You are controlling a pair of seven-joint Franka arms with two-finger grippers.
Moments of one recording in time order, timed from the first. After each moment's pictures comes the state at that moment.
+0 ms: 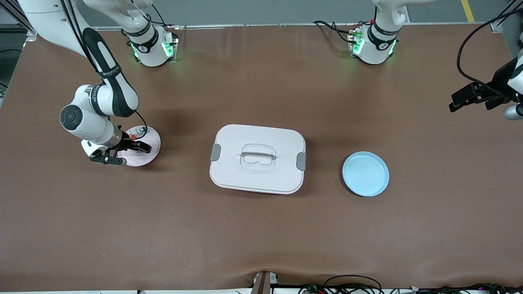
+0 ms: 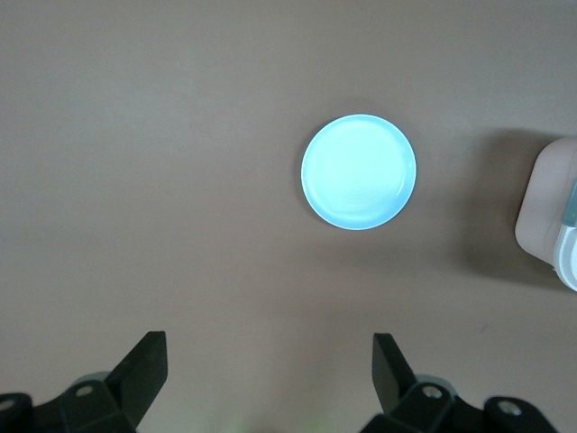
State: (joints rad) left arm 0.03 0.00 -0.05 -1.58 -0.02 1.55 -0.07; right arm 0.02 0.29 -0.01 -2.32 0.10 2.56 0.07
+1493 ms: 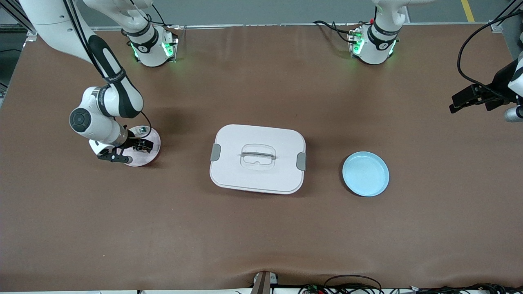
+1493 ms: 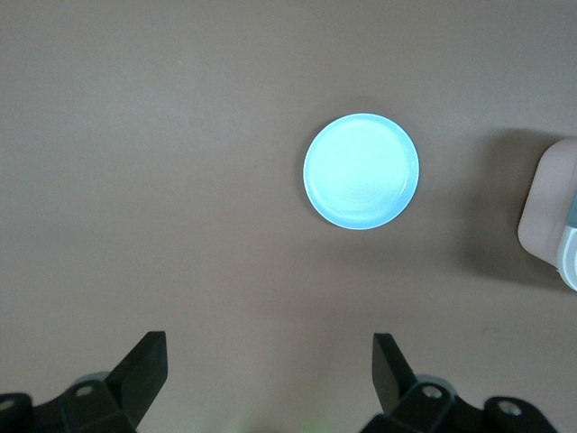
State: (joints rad) left arm 0.04 0.00 -0.05 -1.58 -0.02 1.55 -0.07; right arm 0.02 0.34 -0.01 -2.34 0.10 2.57 0.08
